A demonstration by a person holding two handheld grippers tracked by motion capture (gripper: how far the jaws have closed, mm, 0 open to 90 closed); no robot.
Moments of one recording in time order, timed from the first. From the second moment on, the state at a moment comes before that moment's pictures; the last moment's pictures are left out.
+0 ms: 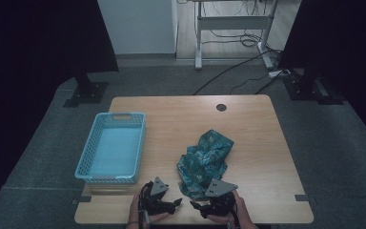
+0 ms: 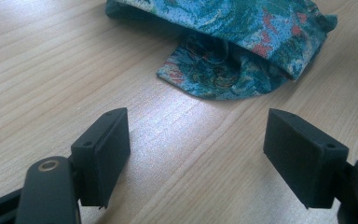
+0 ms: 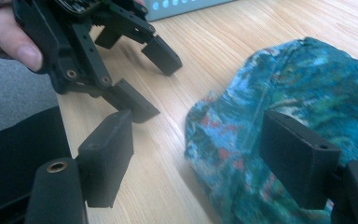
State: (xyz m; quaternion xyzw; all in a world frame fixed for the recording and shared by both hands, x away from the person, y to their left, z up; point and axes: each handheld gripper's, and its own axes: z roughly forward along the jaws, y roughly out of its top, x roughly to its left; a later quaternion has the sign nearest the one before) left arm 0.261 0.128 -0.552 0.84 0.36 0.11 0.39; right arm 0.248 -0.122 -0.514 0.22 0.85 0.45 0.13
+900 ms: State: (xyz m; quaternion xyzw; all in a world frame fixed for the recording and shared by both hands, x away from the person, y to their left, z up) left arm 0.261 0.128 -0.552 0.84 0.36 0.12 0.39; right arm 0.267 -0.109 -0.553 0.22 0.88 0.40 0.11
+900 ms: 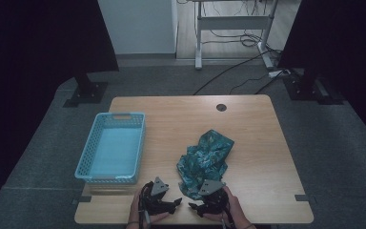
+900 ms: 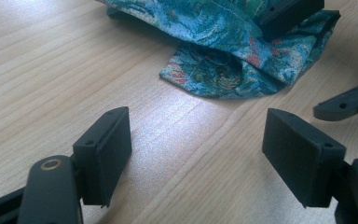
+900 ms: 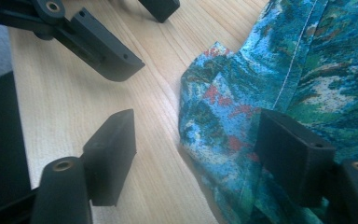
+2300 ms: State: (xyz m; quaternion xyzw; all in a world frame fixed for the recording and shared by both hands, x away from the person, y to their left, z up) left arm 0.261 0.125 -0.553 0.84 0.36 0.14 0.38; right arm 0.254 -0.157 -0.491 0.22 0.85 0.45 0.15
